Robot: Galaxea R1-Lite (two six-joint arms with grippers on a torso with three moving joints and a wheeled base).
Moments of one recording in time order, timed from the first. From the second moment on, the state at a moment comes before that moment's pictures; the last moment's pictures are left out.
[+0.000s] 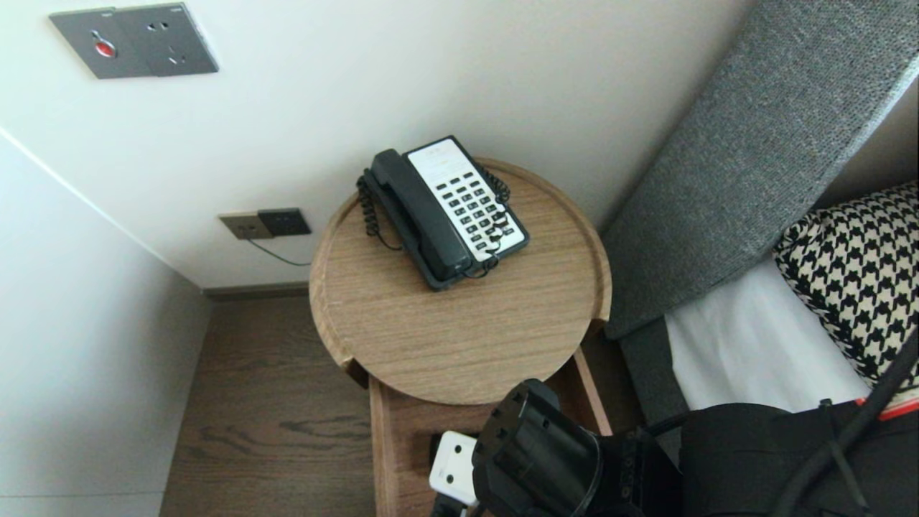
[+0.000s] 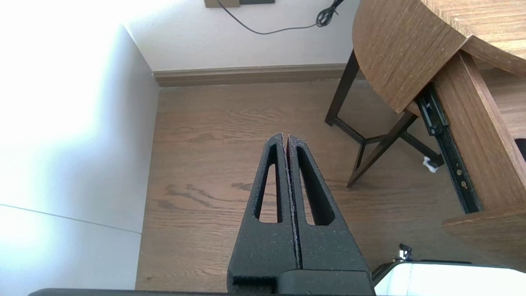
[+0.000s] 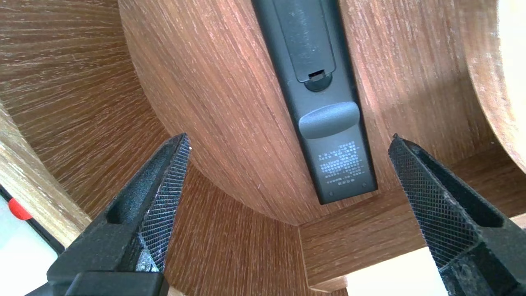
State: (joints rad) left arm 0.00 0.00 0.00 -0.01 0.02 0.01; right arm 1.07 1.82 -1.04 0.20 -0.35 -0.31
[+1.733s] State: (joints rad) left arm 0.00 0.00 0.00 -0.01 0.02 0.01; right arm 0.98 1.89 -0.97 0.01 -0.32 -0.32
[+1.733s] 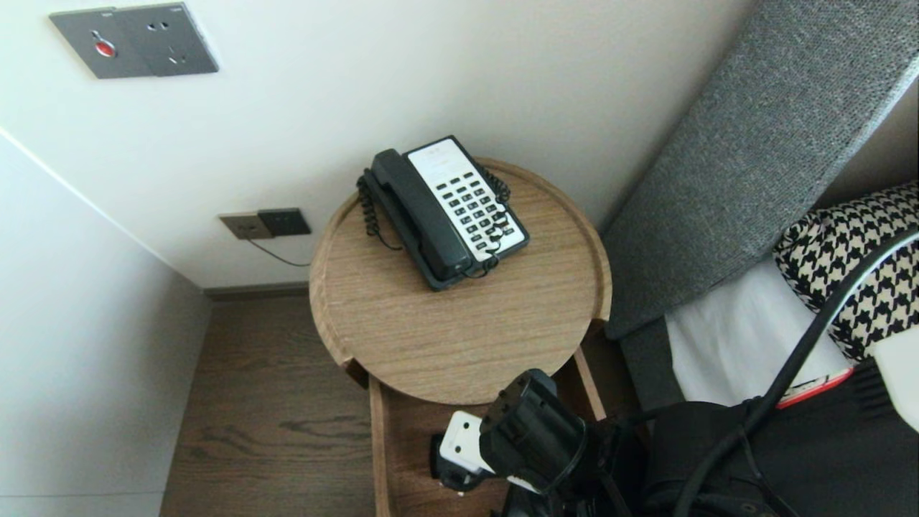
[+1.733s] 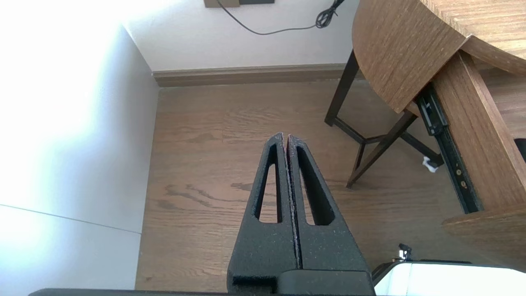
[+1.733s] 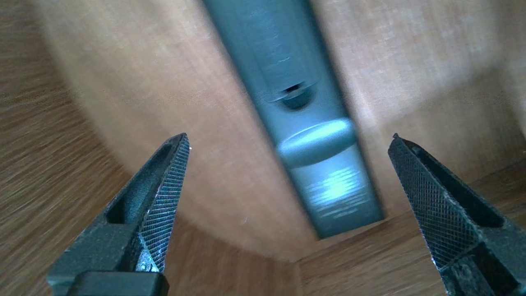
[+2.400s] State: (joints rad) left arm 0.00 0.00 0.00 -0.01 0.02 0.01; right arm 0.92 1.94 -0.96 -0.08 -0.32 -0.34
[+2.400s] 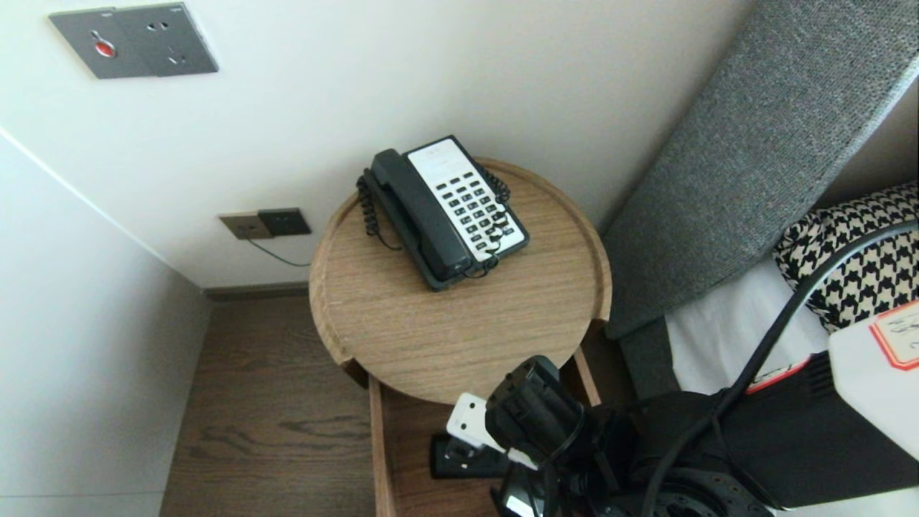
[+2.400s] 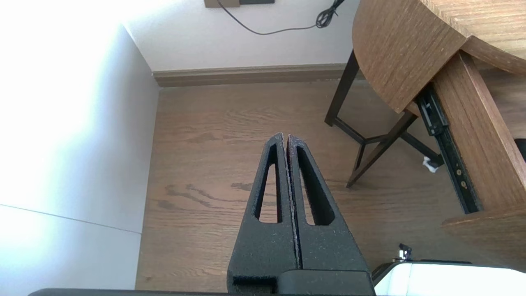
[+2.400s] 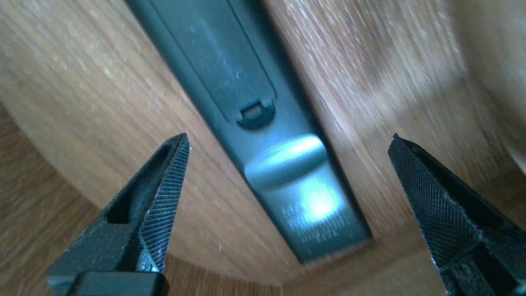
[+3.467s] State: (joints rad) left arm 0.00 0.00 0.00 -0.01 0.02 0.01; right arm 0.90 2.01 -0.96 -0.14 -0.32 -0.34
